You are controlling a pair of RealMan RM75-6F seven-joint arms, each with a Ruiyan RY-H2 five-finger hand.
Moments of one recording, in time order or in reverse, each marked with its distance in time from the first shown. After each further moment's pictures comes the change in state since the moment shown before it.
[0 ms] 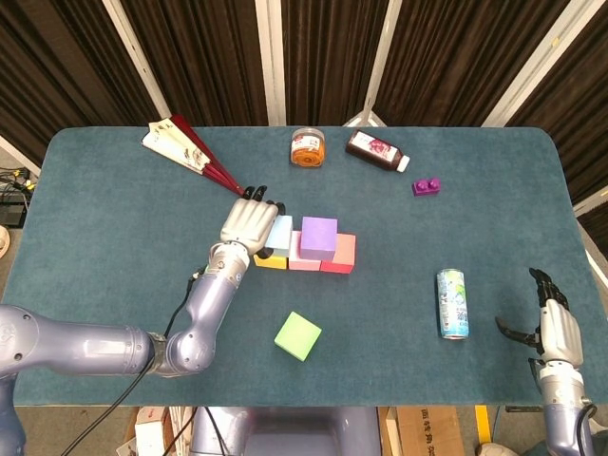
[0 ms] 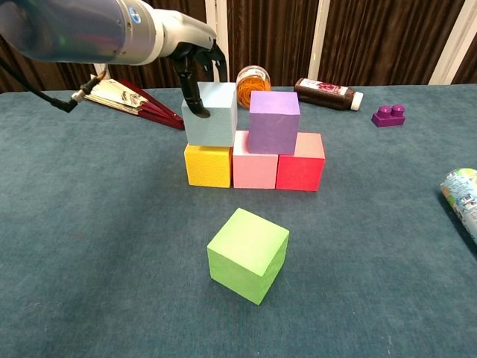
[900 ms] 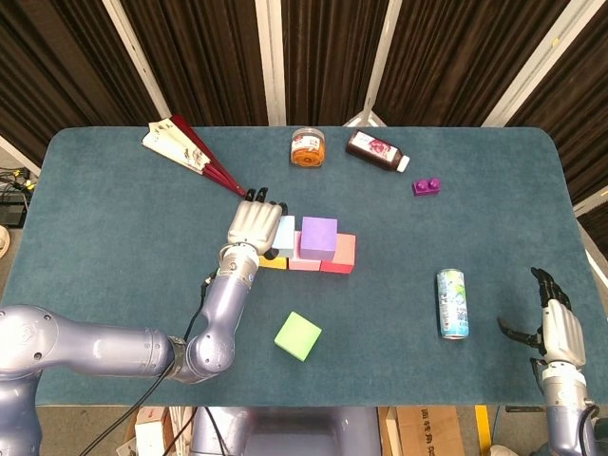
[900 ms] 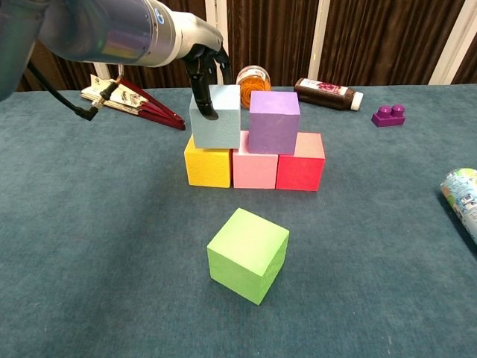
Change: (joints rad) left arm -0.020 -0.069 -0.094 0.030 -0.121 0.079 0.112; right arm -0.007 0.010 -0.002 -0.005 -0.016 0.009 0.007
